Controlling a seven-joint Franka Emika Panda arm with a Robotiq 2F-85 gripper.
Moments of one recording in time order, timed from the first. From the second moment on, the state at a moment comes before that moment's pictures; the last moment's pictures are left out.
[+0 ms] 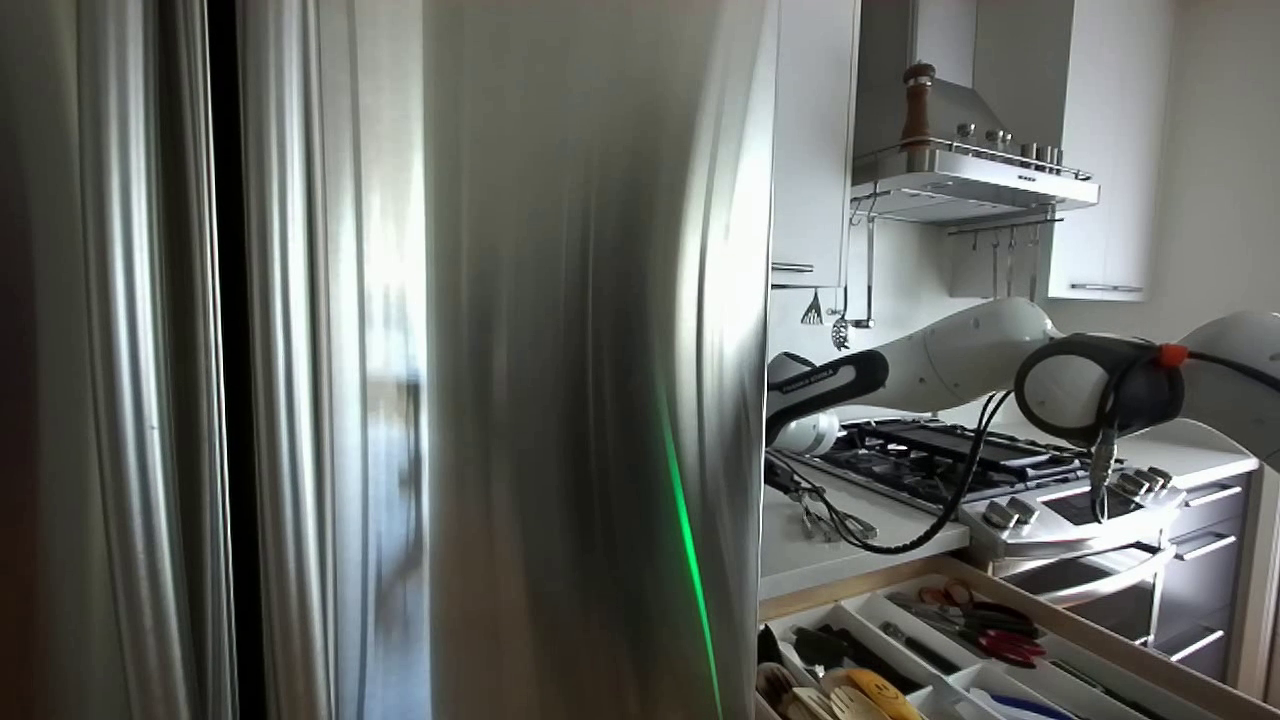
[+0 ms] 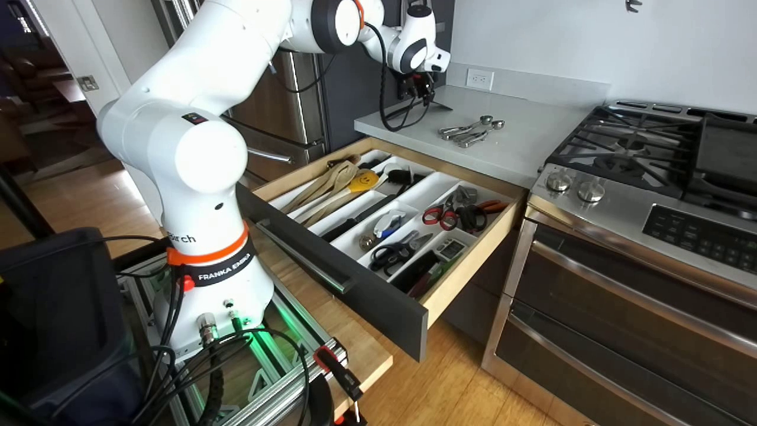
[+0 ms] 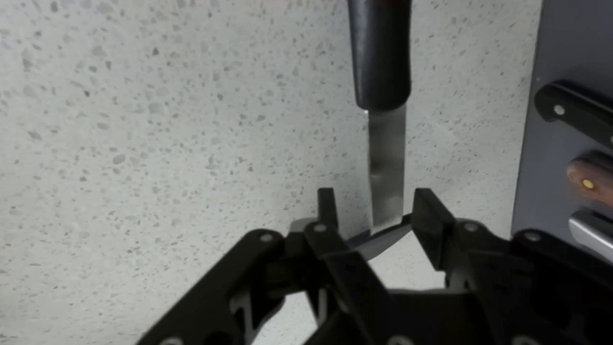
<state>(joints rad) 0.25 0.90 0.03 -1.15 0.25 2.59 0.44</state>
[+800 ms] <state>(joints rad) 0.25 0.98 0.05 -1.05 0.25 2.59 0.45</state>
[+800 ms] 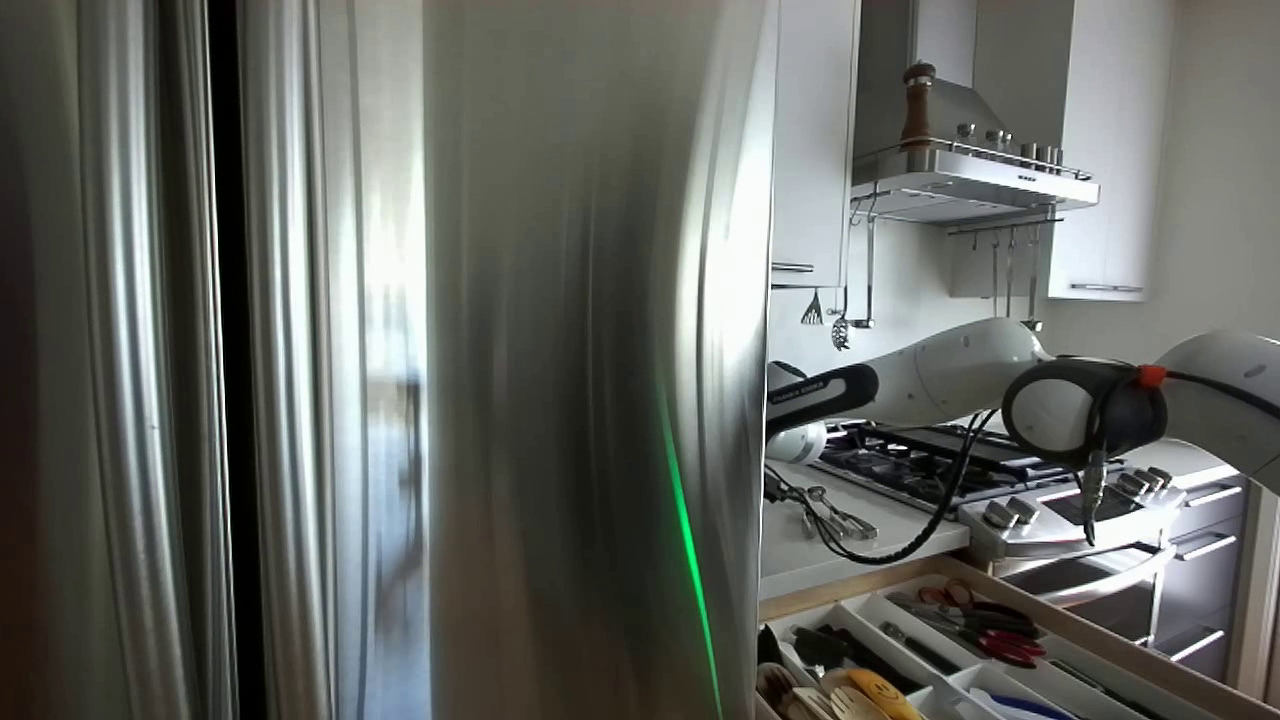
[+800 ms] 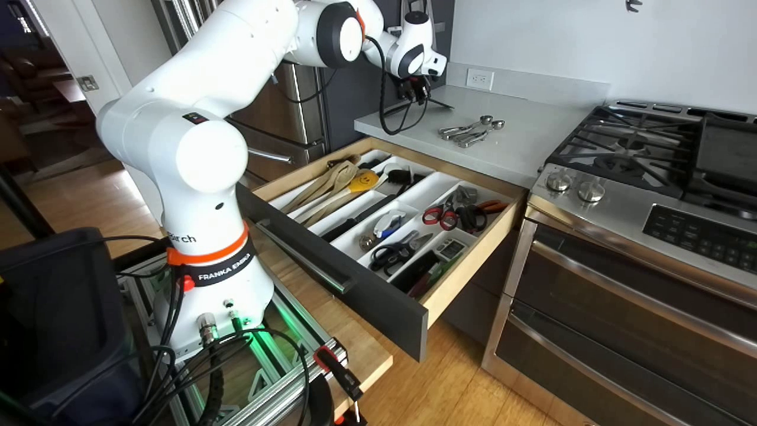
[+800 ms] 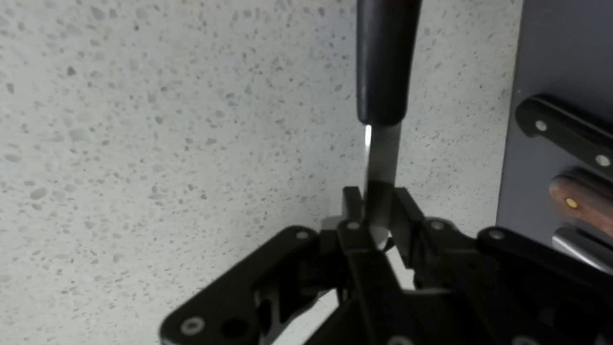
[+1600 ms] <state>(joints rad) 0.28 0.93 -0.05 -1.03 0.12 2.52 0.45</state>
